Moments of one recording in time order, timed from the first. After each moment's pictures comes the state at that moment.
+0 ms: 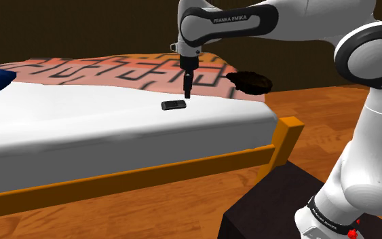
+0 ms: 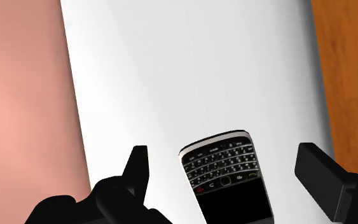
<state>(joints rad) 0.25 0.19 0.04 -1.54 0.00 1.73 -0.54</state>
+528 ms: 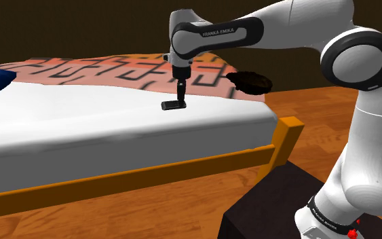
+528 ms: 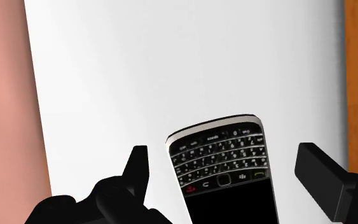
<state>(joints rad) 0.26 0.27 0.06 -1.52 0.00 1.79 -0.59</state>
